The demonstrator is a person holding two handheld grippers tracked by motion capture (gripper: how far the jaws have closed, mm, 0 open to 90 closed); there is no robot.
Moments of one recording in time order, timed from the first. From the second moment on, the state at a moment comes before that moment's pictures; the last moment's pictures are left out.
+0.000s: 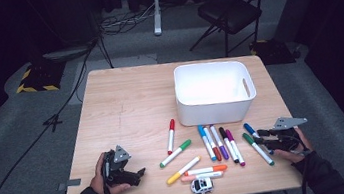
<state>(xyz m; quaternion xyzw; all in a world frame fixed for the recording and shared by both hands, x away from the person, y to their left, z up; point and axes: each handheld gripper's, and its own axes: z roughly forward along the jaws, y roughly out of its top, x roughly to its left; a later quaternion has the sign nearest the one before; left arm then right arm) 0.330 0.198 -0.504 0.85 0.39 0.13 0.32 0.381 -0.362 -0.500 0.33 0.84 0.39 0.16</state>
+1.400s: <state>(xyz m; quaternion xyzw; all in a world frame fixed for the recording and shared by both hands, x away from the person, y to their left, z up) 0.331 0.198 -0.503 0.85 0.38 0.14 0.32 0.376 -0.312 -0.501 0.25 0.87 0.41 0.12</state>
